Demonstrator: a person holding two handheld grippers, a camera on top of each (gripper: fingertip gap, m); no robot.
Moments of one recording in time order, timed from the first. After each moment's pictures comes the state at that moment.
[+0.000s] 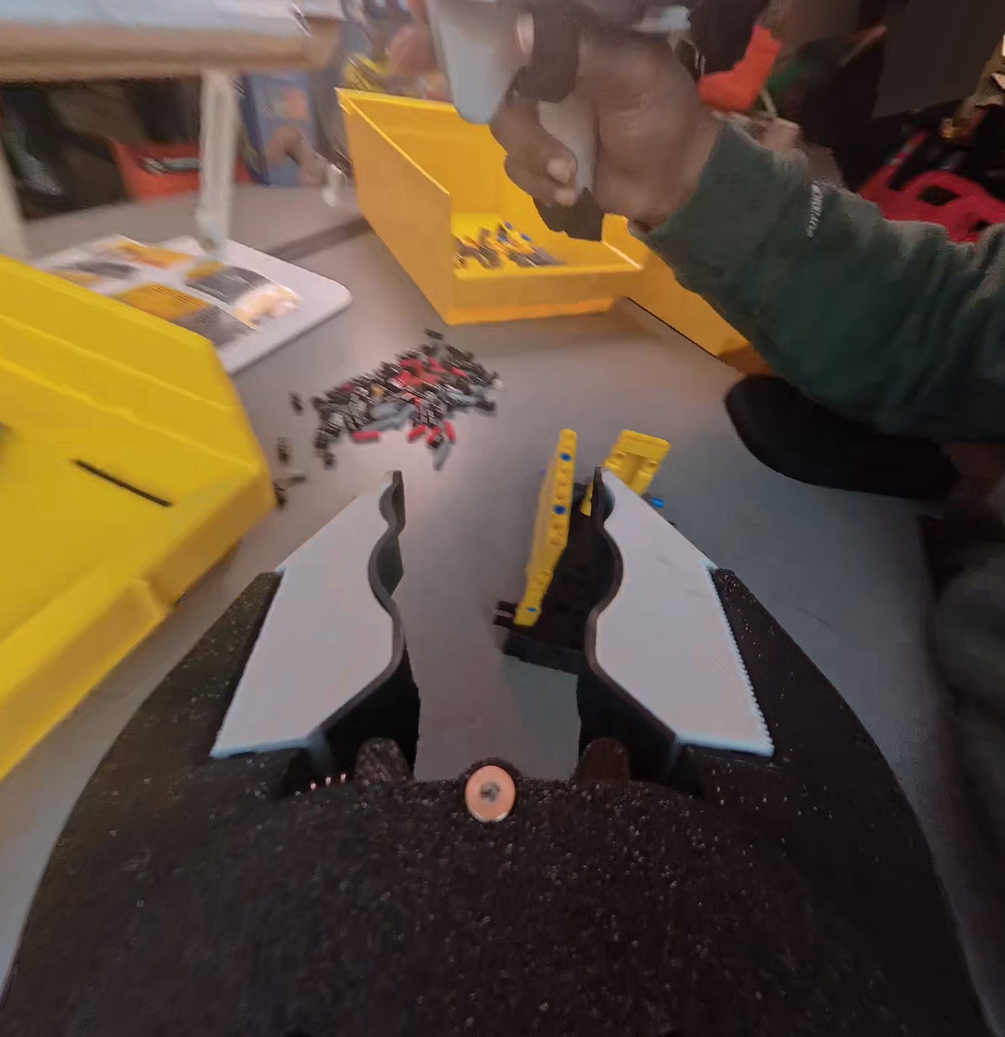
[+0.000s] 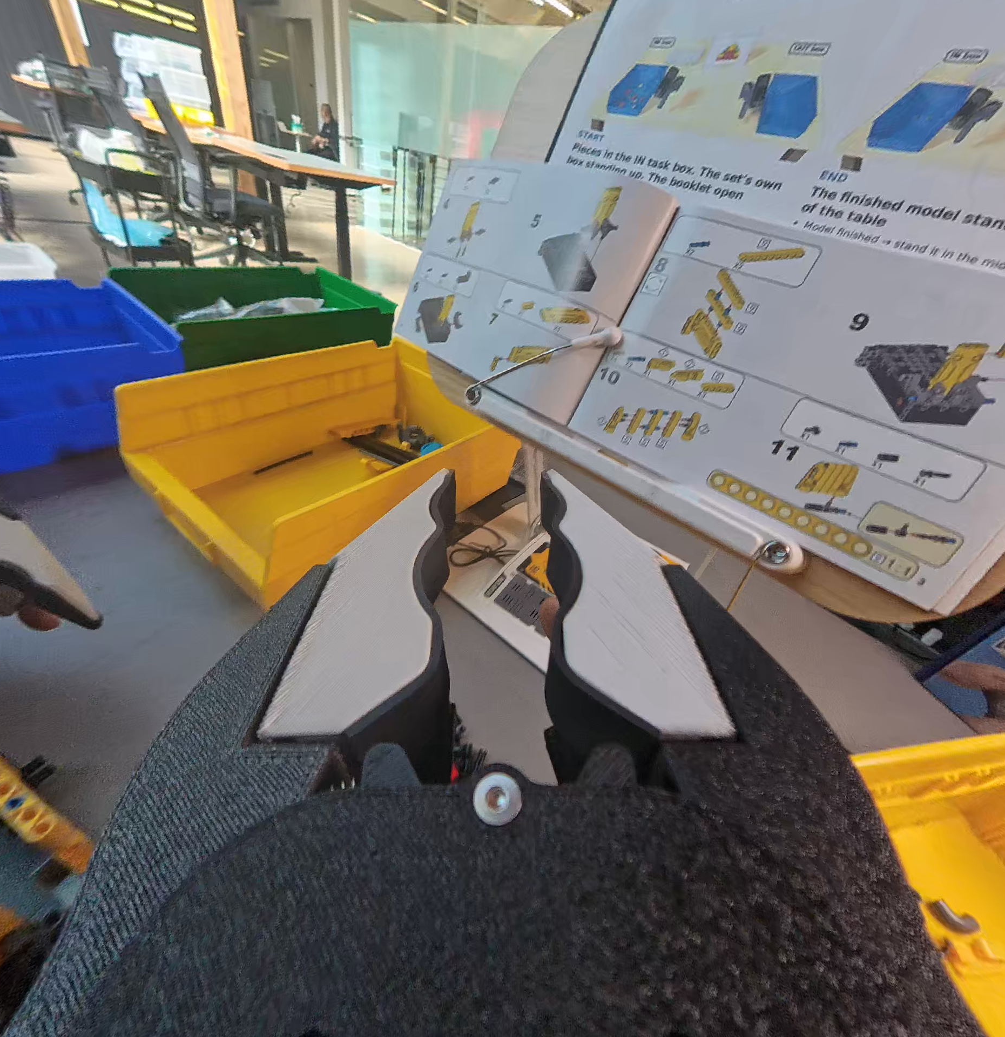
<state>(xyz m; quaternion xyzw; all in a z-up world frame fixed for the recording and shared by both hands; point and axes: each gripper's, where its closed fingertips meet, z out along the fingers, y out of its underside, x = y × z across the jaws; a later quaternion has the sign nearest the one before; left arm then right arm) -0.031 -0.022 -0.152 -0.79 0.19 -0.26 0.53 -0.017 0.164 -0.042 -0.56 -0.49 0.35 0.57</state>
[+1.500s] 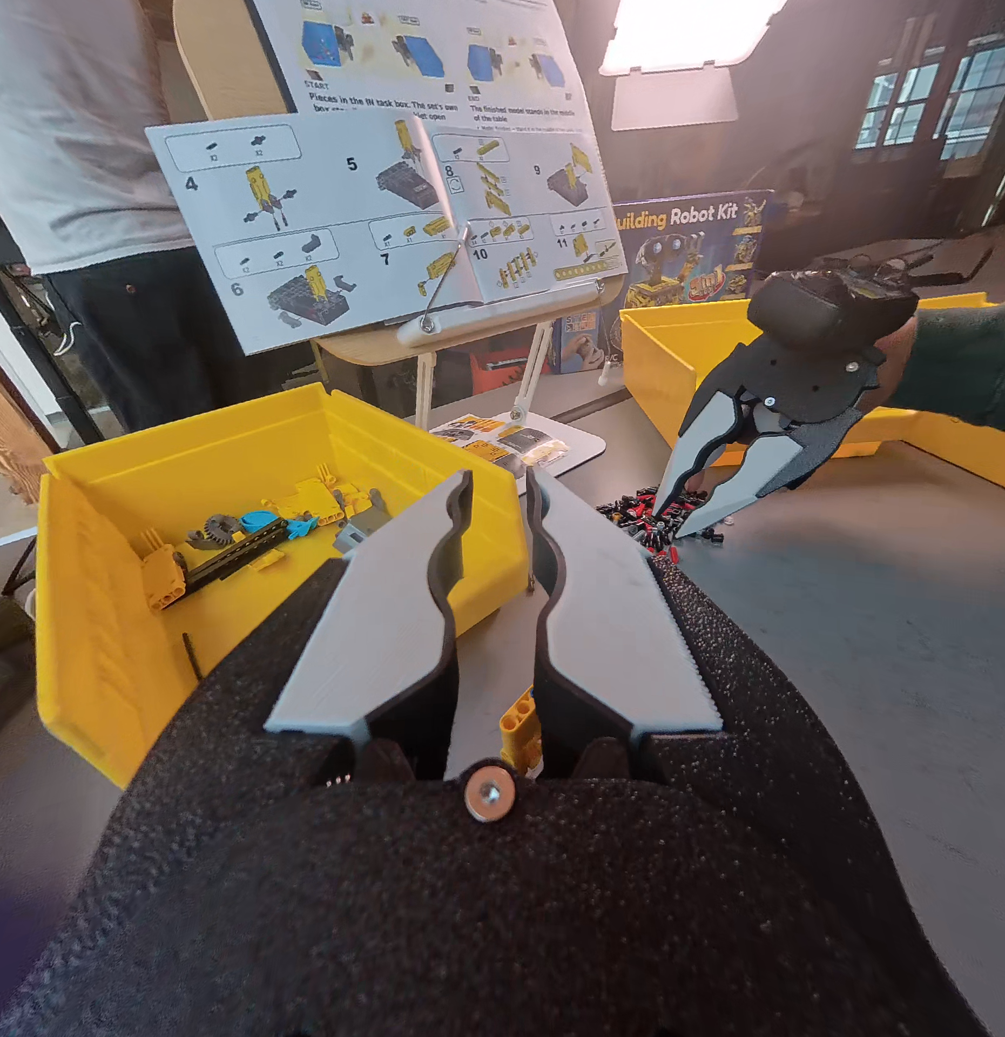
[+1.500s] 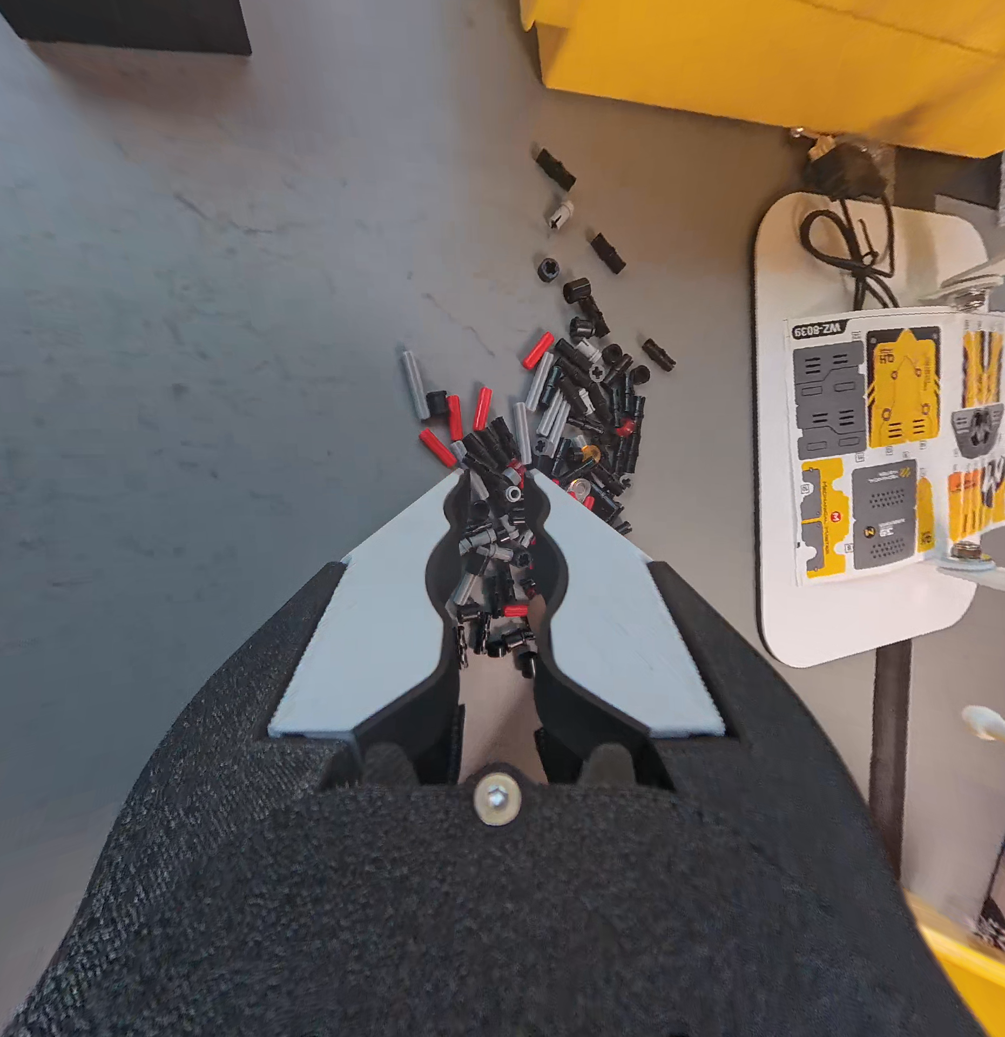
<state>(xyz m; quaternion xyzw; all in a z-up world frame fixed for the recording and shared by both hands) -0.119 -0.011 -0.088 -0.71 0.06 -0.02 0.70 0.012 0.115 -0.229 -0.46 -0.84 0.13 0.26</state>
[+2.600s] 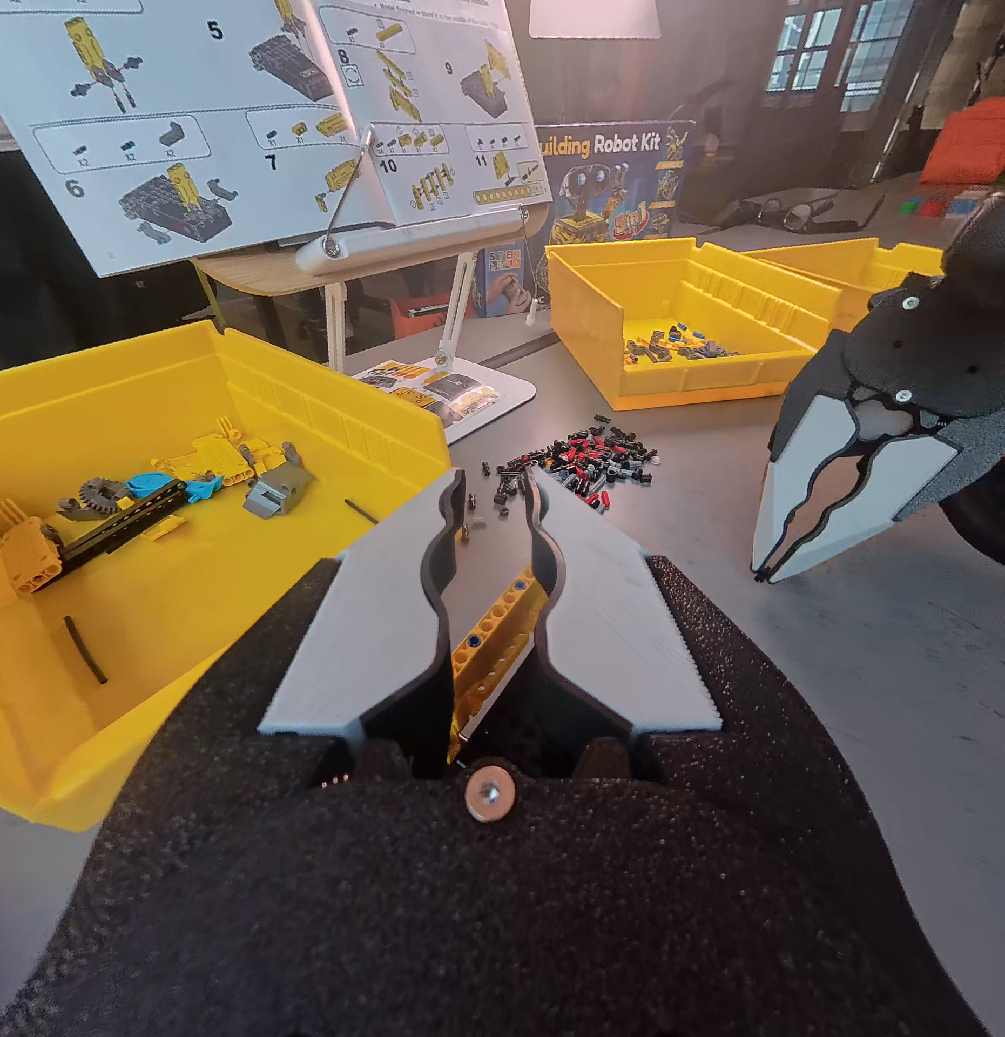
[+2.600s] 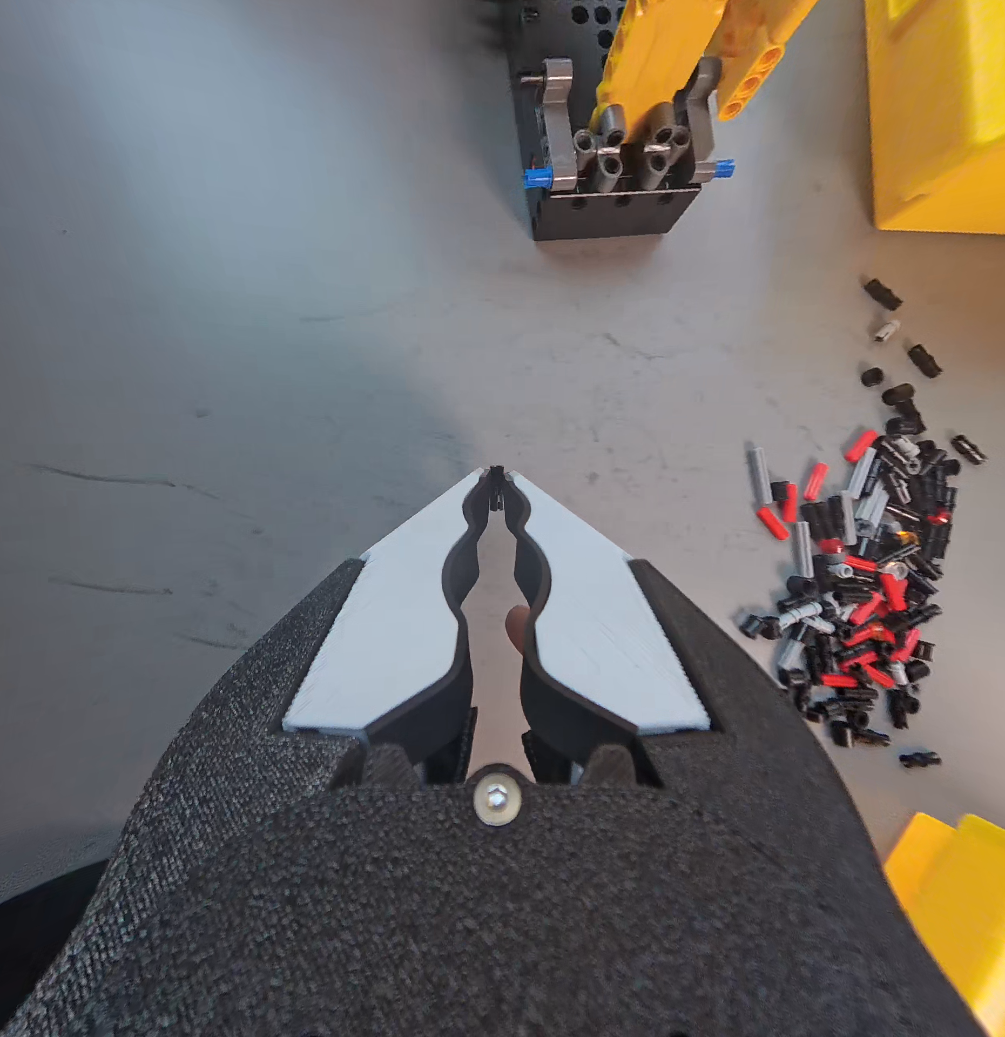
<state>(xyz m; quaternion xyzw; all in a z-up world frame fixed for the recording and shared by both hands) -0.094 -0.018 -0.115 -0.75 0.11 -0.08 0.65 0.058 -0.017 -0.229 -0.45 -0.85 0.21 0.20</state>
